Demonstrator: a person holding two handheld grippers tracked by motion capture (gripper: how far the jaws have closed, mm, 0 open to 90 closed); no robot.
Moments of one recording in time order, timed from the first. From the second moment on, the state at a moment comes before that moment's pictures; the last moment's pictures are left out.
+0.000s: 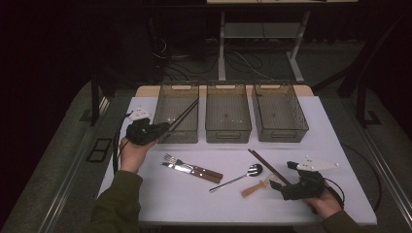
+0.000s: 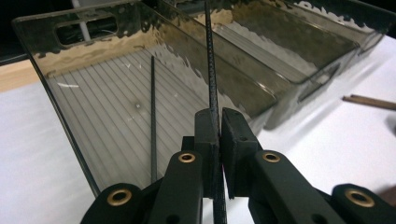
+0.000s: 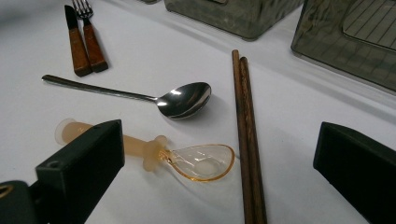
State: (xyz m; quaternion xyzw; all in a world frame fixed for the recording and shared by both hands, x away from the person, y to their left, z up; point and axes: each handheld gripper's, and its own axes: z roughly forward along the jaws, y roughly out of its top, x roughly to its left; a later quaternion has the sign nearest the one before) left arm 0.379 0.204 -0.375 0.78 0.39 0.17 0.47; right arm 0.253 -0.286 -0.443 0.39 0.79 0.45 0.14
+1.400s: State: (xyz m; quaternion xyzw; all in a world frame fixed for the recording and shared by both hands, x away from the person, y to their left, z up) left arm 0.462 0.180 -0.390 0.78 0.46 0.16 0.38; right arm 0.253 -0.286 -0.442 0.39 0.79 0.45 0.14
